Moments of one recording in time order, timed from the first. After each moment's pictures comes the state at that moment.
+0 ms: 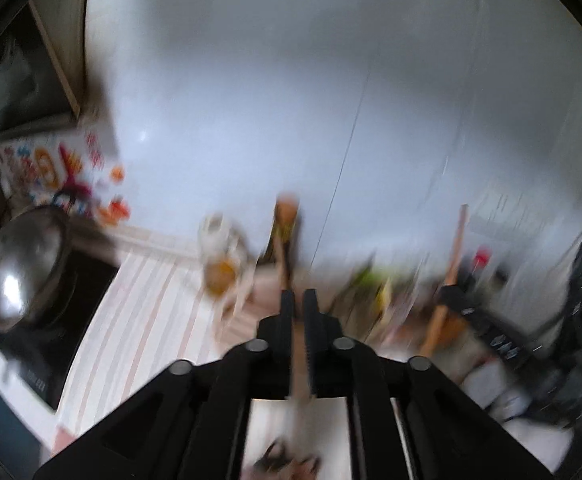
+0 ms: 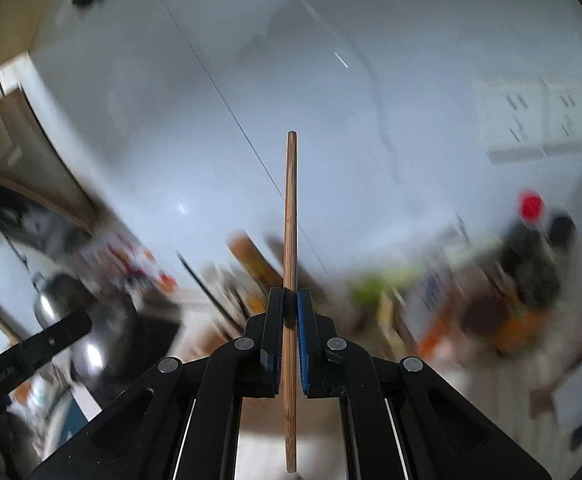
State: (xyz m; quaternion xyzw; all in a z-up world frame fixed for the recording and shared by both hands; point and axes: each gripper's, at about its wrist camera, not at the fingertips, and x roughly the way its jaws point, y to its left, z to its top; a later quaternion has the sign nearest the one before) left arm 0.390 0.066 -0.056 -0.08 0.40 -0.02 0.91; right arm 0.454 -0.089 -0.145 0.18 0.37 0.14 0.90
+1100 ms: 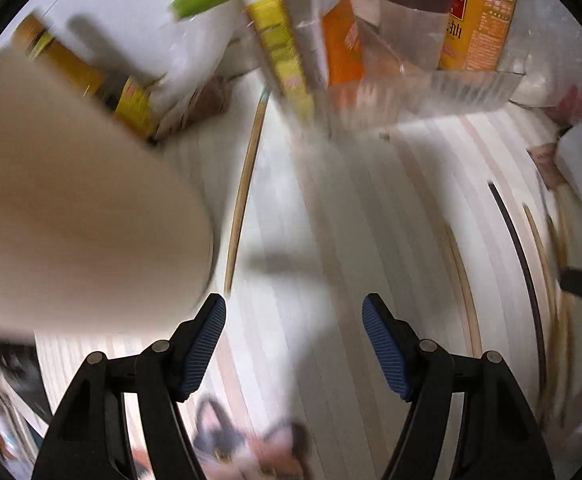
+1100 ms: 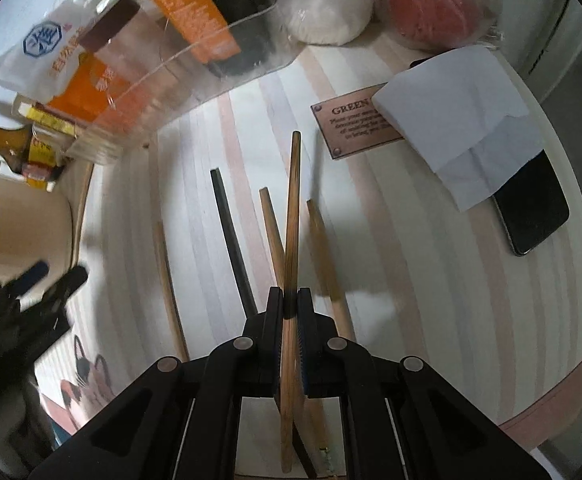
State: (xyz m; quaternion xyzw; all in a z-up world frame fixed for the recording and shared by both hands) left arm 0.408 -0.102 -0.314 0.15 0.59 -0.08 0.79; right arm 0.366 -0.260 -0.394 0.22 0.63 -0.06 0.74
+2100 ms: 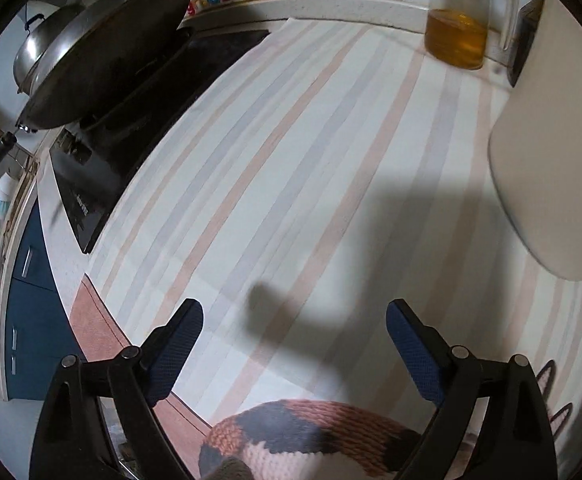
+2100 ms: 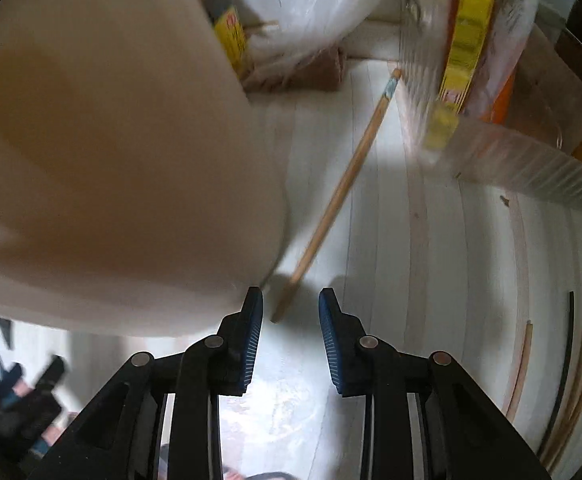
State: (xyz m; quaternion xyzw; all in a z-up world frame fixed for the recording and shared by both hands) left arm 0.347 0.178 -0.359 -0.04 0.58 0.24 0.77; right arm 0.472 0.013 -0.409 0.05 0.59 0.06 0.81
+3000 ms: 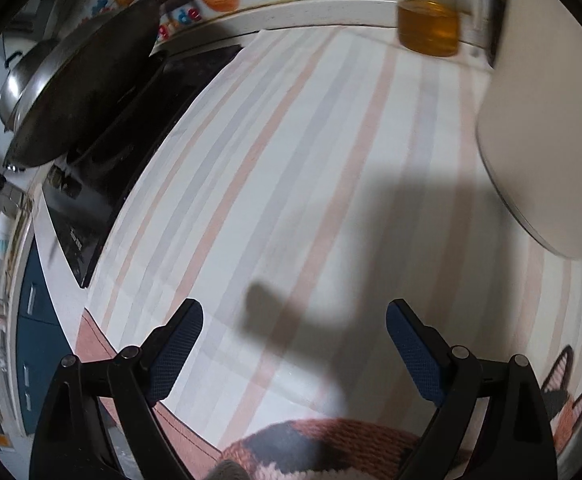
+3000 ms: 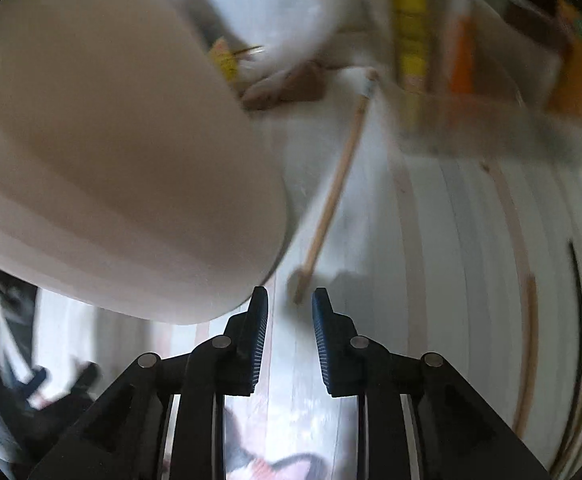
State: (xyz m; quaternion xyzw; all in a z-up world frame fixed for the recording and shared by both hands) left arm 0.352 0.176 -0.361 0.00 0.57 0.21 0.79; right arm 0.414 0.002 -0.392 0.11 0.55 0.06 0.83
